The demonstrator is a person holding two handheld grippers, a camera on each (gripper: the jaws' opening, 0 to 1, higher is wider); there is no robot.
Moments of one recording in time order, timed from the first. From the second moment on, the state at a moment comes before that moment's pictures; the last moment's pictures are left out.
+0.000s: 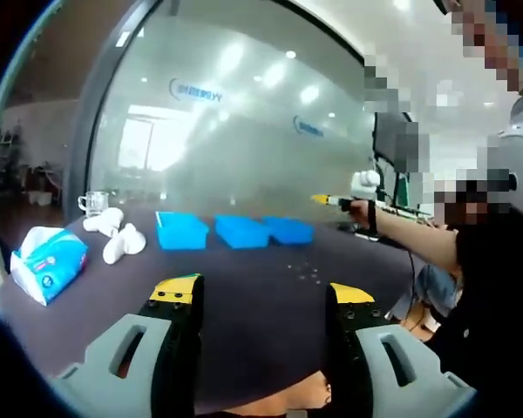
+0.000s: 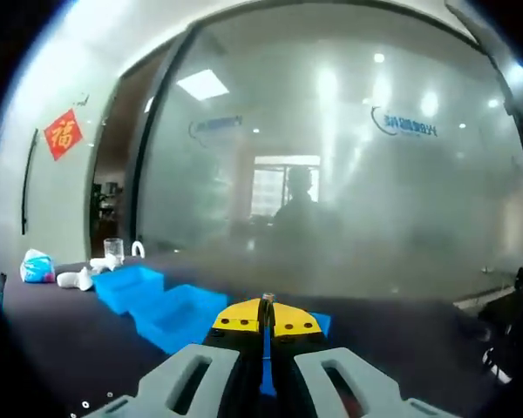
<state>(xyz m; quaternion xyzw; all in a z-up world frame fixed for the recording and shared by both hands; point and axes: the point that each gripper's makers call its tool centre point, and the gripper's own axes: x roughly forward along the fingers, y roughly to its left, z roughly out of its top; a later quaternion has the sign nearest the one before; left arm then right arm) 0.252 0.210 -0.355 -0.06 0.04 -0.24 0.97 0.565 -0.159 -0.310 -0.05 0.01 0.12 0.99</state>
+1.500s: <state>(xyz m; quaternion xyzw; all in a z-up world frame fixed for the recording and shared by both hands) 0.244 0.212 -0.348 -0.06 0.03 -0.24 0.97 0.562 -0.139 -0.310 -0.04 0.02 0.16 0.99</state>
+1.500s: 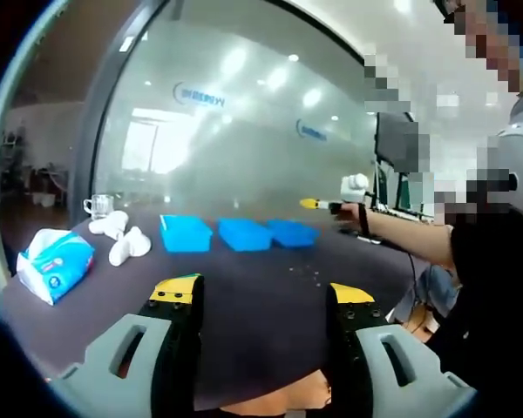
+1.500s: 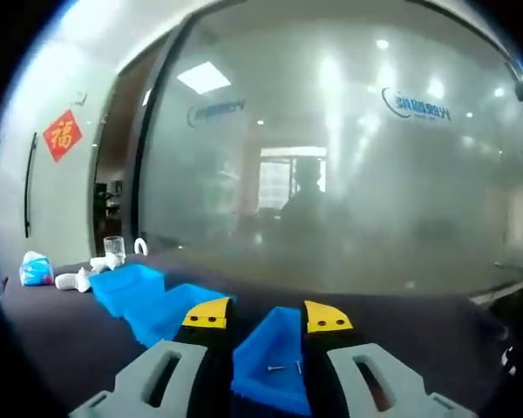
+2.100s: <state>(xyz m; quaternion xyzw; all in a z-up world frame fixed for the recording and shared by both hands) 0.257 0.179 -0.345 -0.06 0.03 -0.28 0.96 0.403 -0.107 -0.305 -0.01 -0.03 0.26 0.97</state>
